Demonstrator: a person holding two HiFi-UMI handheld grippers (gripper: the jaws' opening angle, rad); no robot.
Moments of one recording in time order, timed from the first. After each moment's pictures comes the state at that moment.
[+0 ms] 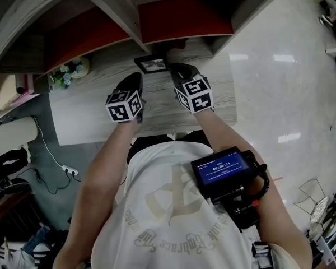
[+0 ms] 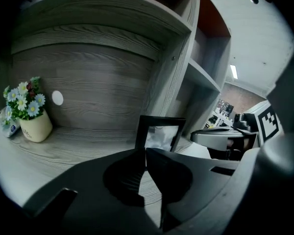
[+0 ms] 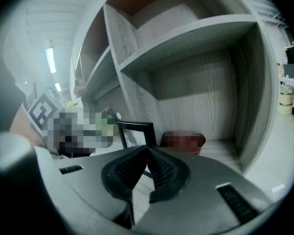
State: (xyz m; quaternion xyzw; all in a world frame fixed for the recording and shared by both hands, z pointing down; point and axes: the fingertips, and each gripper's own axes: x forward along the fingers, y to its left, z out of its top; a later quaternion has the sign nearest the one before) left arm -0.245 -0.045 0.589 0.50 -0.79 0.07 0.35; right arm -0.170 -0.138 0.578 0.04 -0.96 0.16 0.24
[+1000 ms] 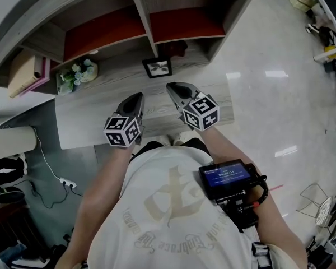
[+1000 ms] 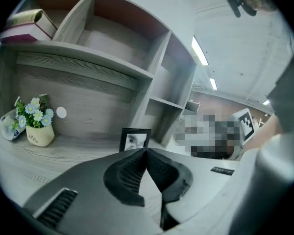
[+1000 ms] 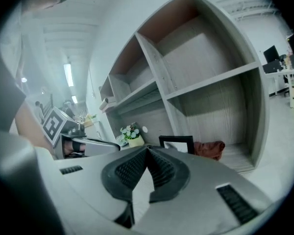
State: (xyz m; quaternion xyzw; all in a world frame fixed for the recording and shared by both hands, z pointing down) left arm -0.176 0.039 0.499 0.59 -0.76 0.02 0.28; right arm -0.121 -0.040 0.485 -0.03 -0.97 0.17 0.15
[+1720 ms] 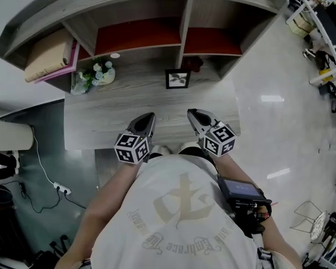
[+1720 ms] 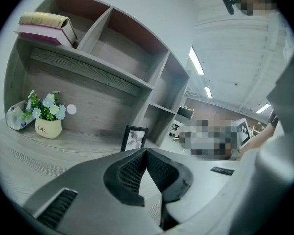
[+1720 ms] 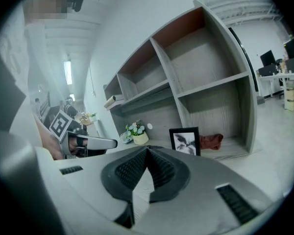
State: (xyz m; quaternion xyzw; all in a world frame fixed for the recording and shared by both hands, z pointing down) left arm -0.163 0.117 0.484 0.61 -0.75 -0.02 0.27; right arm -0.077 0.024 0.472 -0.01 -0.97 0.16 0.16
